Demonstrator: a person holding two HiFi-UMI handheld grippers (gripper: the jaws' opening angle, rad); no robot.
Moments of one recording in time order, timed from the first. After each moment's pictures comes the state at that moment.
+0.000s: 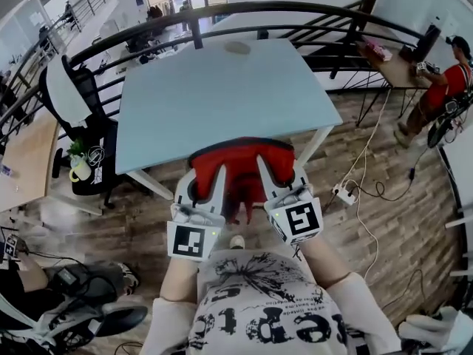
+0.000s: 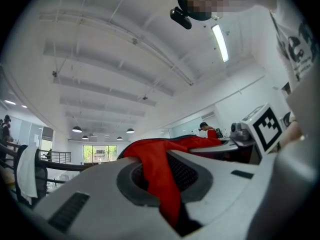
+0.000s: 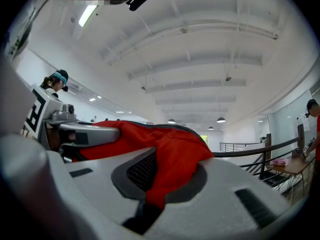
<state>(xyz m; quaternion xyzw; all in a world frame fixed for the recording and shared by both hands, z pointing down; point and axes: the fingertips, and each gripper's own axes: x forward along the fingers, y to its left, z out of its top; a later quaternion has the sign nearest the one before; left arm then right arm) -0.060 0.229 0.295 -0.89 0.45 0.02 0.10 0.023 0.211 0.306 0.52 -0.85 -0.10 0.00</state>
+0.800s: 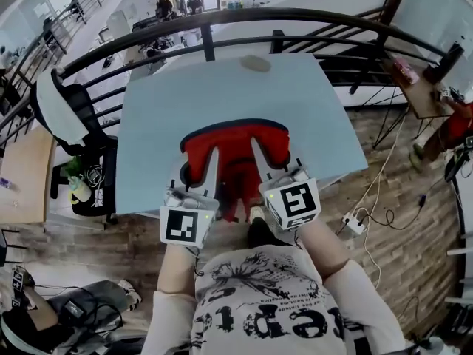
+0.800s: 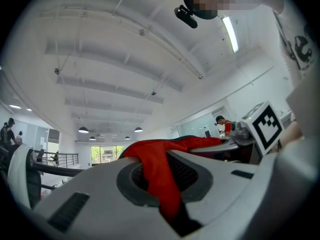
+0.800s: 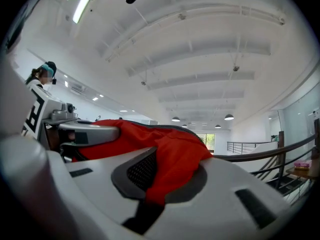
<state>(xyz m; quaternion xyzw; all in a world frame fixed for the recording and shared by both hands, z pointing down) -0.097 -0.063 0.289 -0.87 0.49 0.01 0.11 -0.015 -0.088 0.302 0.49 -0.87 -0.10 0.01</state>
